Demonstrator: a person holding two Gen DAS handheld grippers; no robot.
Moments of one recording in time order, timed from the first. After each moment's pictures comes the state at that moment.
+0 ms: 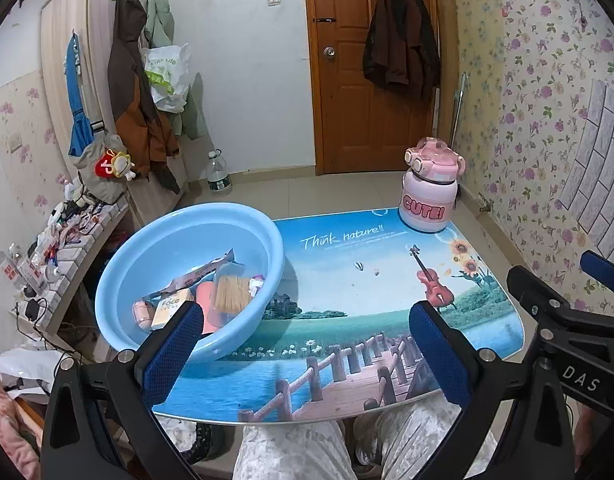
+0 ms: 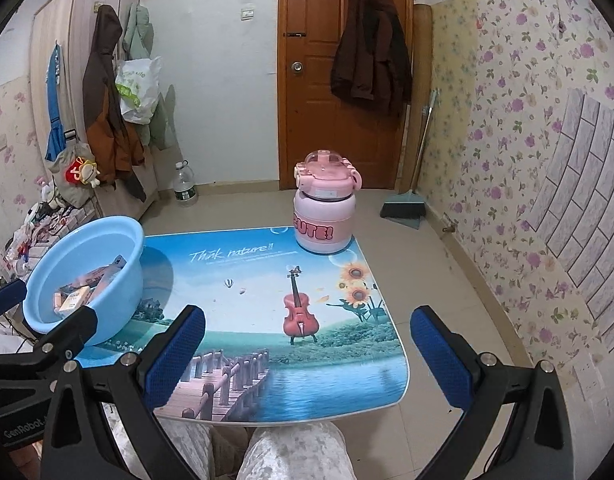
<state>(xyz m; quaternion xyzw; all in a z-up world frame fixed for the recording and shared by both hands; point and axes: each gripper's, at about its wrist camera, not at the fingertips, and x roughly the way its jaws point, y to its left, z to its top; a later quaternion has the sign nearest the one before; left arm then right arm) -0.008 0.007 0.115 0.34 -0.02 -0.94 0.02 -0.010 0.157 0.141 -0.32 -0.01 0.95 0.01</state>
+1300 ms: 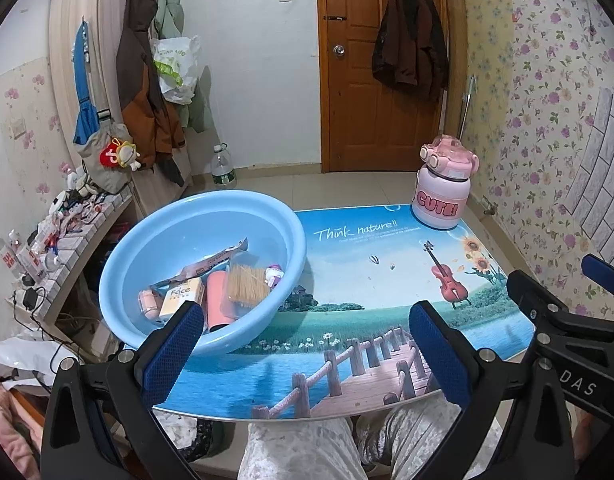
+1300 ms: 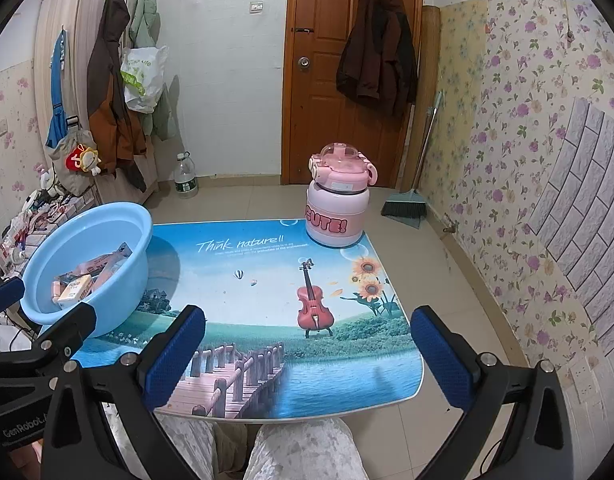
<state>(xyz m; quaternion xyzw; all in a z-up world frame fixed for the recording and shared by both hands) -0.006 -0.016 0.102 0.34 -0.01 -0.94 0.03 -0.012 0.132 0.130 -0.33 -0.03 0.94 0.01</state>
